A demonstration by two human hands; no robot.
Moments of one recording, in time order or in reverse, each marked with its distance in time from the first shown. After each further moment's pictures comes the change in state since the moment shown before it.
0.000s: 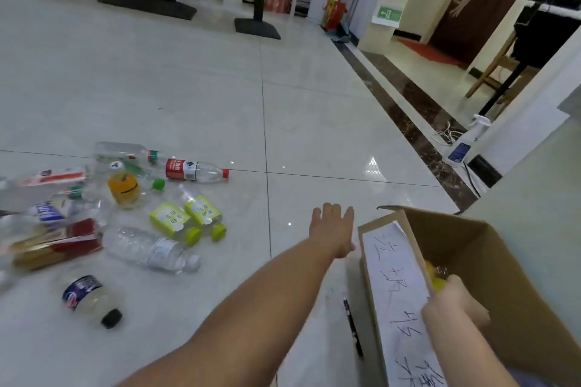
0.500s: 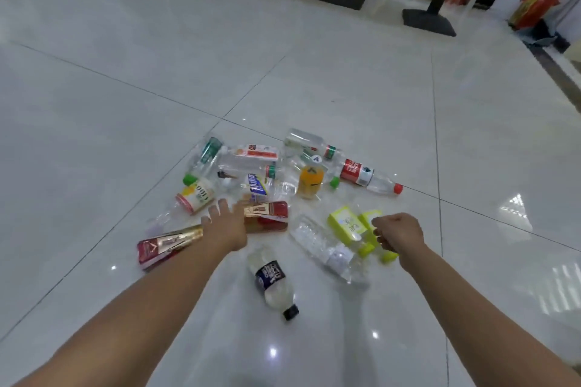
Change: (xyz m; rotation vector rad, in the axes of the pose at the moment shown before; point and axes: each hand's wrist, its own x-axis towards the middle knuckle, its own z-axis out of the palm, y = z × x) left_hand -0.264 -0.449 0.008 -0.196 -0.091 -1.013; right_hand -0.298 0.176 0.239 -0.872 -1.123 -0.642
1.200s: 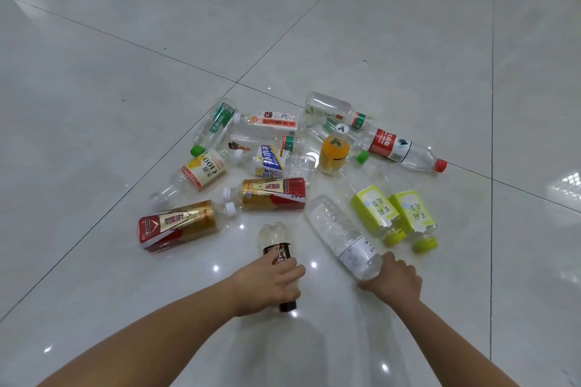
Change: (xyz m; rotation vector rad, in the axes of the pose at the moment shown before) left_hand -0.016 0.003 0.110 0.623 0.166 1.073; right_hand 0.026 0.124 0.073 -0.952 -0.202 -0.048
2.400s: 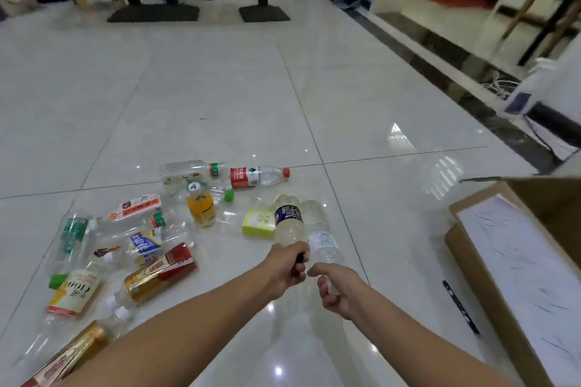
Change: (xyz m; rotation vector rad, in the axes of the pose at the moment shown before) left_hand 0.141 0.103 -0.181 -2.071 -0.136 -0.669; right_hand -0.128 0.078 -0.073 1.821 -0.223 0.517
